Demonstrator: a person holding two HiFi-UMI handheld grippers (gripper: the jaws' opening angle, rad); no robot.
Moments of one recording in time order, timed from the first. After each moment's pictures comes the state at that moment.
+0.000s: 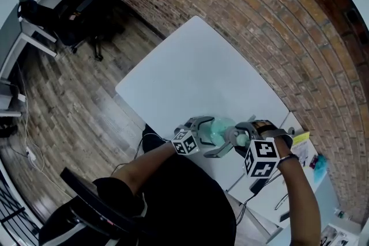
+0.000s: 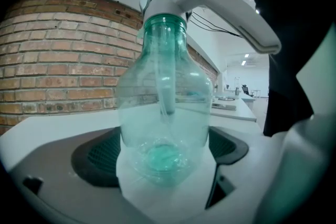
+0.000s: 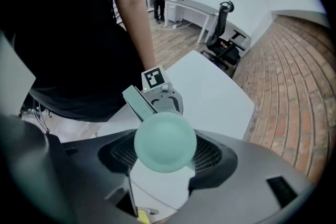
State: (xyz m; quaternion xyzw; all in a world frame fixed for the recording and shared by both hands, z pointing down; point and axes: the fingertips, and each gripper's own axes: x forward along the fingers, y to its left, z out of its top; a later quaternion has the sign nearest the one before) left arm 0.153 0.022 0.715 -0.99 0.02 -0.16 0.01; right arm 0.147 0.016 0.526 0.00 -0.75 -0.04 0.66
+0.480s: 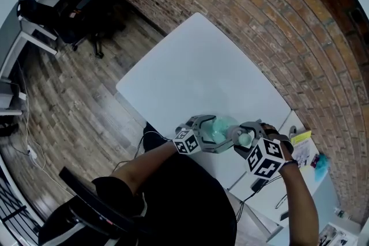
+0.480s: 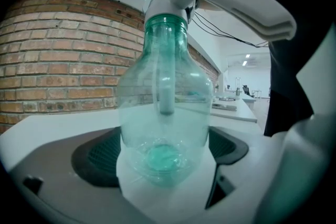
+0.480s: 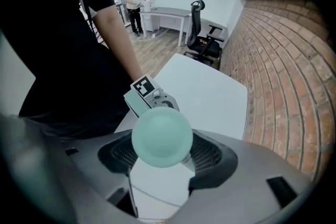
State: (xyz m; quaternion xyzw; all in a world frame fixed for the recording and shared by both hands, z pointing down) left arm 0.154 0.022 0.715 -0.99 0.03 -0.16 0.00; right arm 0.148 0.013 0.525 0.09 -0.77 0.05 0.62
